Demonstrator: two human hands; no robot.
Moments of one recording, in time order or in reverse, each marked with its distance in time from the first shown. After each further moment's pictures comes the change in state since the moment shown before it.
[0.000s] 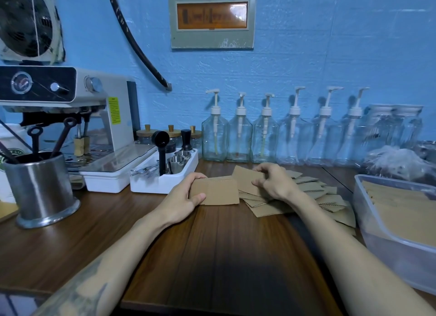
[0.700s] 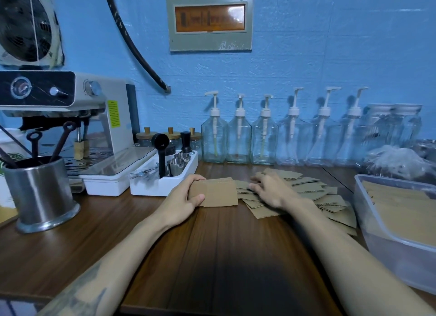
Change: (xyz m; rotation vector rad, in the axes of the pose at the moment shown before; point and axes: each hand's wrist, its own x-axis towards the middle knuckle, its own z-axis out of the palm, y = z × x) left_hand 0.003 -0.005 0.000 0.004 0.027 -0.011; right_hand -0.002 0.008 0.007 -0.479 -0.110 -0.113
